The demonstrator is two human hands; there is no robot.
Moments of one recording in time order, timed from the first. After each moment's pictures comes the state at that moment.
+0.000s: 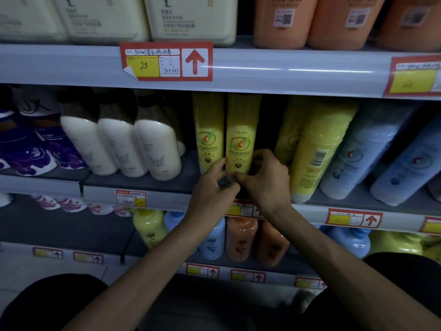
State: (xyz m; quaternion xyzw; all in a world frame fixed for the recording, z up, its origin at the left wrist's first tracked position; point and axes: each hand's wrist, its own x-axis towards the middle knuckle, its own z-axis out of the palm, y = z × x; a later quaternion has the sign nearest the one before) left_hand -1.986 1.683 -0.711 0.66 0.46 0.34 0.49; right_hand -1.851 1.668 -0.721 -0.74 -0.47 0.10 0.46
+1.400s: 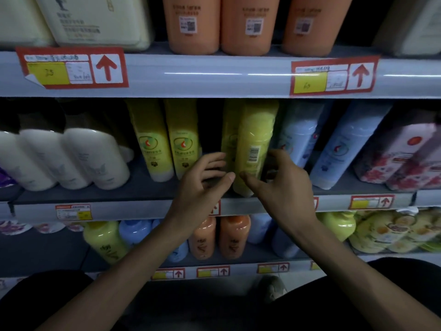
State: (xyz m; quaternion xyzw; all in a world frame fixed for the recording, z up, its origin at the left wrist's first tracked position) left_hand -1.932 1.656 -0.699 0.71 0.30 0.37 0.52; right_hand -1.776 1.570 -0.690 -0.79 -0.45 -0.02 0.41
